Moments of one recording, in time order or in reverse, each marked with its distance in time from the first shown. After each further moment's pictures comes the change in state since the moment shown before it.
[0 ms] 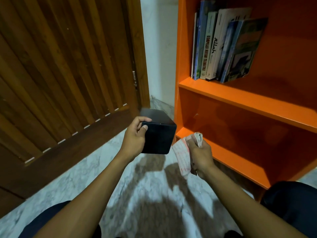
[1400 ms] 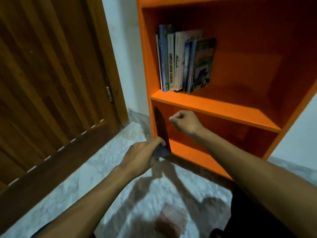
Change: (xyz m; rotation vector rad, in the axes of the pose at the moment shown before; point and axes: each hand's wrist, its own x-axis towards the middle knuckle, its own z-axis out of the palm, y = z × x) left_hand -0.021 0.047 0.051 0.864 -0.447 0.596; right_hand 0.048 -0.121 -0.037 -0.491 -0.041 -0.206
